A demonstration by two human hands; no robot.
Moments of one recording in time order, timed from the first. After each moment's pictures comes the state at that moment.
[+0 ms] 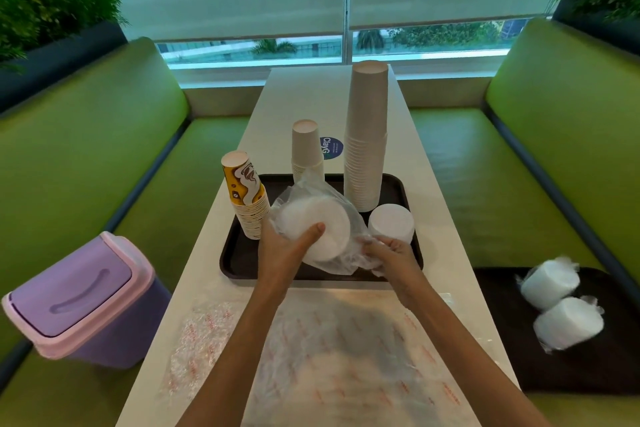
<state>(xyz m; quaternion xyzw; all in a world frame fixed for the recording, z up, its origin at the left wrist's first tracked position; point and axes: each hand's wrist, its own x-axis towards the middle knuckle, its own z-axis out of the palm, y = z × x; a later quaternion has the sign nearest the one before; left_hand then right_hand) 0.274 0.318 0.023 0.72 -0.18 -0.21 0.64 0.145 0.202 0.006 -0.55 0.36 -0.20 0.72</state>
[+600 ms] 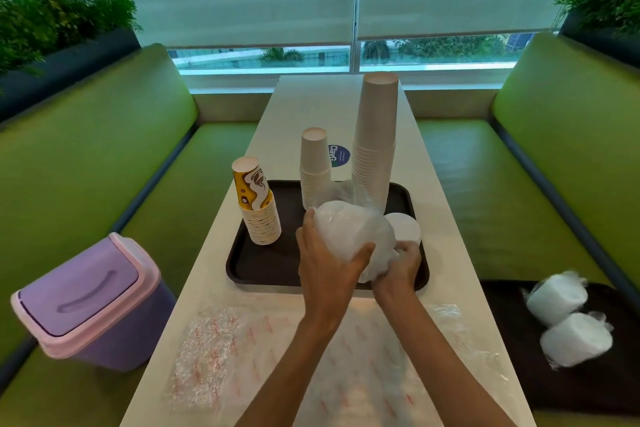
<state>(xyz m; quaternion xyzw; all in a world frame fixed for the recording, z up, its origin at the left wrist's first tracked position) 0.220 0.297 0.023 0.81 -0.25 -0.04 0.53 0.178 0.220 0.027 -0.14 0.44 -0.36 0.81</state>
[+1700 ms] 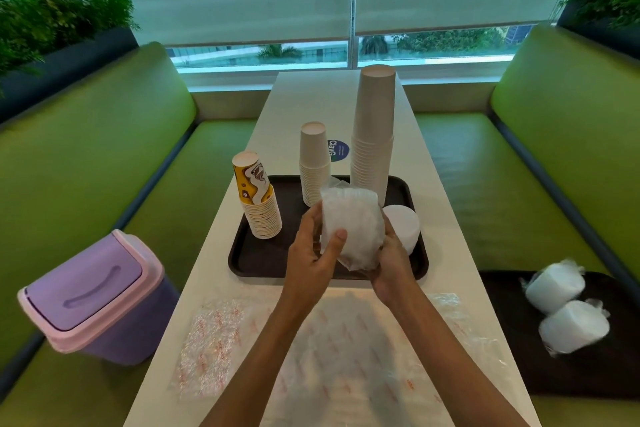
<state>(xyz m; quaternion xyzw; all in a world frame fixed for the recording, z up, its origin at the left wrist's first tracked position) 0.241 0.326 0.027 0.68 -0.35 -0.17 0.62 0.168 0.233 0.033 -0.32 0.35 -0.26 0.84</state>
